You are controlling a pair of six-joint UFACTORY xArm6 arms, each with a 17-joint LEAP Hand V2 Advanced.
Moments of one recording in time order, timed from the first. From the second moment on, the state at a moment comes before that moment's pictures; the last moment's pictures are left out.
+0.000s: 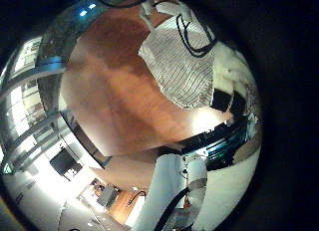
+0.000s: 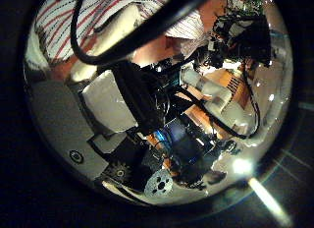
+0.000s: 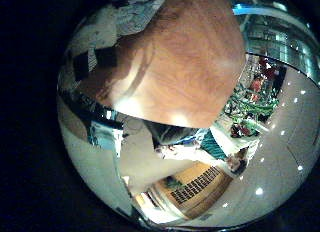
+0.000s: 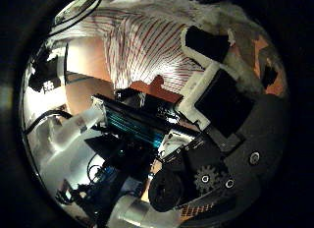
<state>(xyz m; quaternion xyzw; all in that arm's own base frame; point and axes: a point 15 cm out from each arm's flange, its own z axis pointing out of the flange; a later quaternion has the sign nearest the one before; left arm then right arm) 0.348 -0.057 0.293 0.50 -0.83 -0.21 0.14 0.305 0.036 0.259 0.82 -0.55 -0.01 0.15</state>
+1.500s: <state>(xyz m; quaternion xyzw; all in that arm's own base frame) 0.384 0.013 0.260 0.56 -0.78 -0.20 0.20 0.325 0.170 0.256 0.87 -0.48 -0.08 0.11</state>
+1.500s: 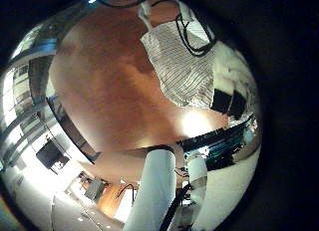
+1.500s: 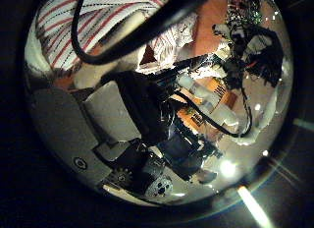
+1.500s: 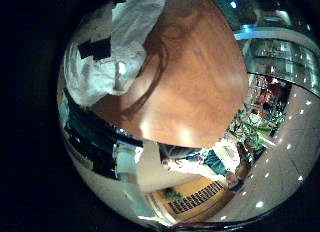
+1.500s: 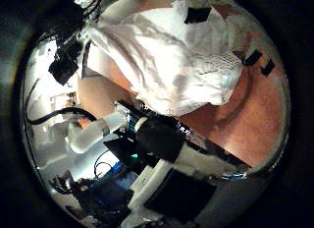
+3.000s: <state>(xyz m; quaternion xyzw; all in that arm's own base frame) 0.381 0.009 0.264 0.56 -0.77 -0.20 0.20 0.277 0.180 0.154 0.87 -0.45 0.06 0.17</state>
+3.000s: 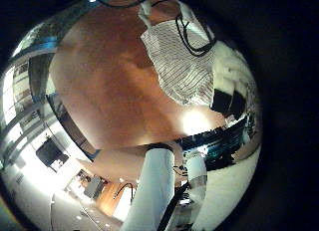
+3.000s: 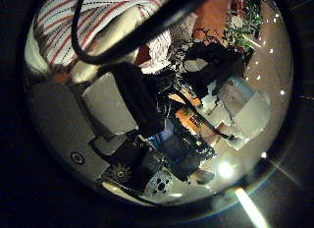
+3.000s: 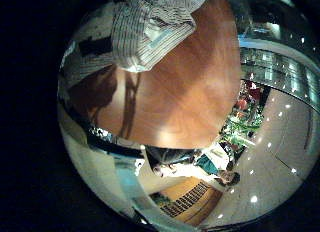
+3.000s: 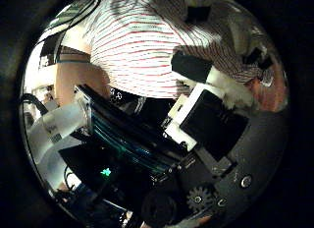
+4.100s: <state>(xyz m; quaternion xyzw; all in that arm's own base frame) 0.373 -0.004 0.273 0.57 -0.77 -0.21 0.20 0.262 0.166 0.150 0.86 -0.49 0.06 0.10</state>
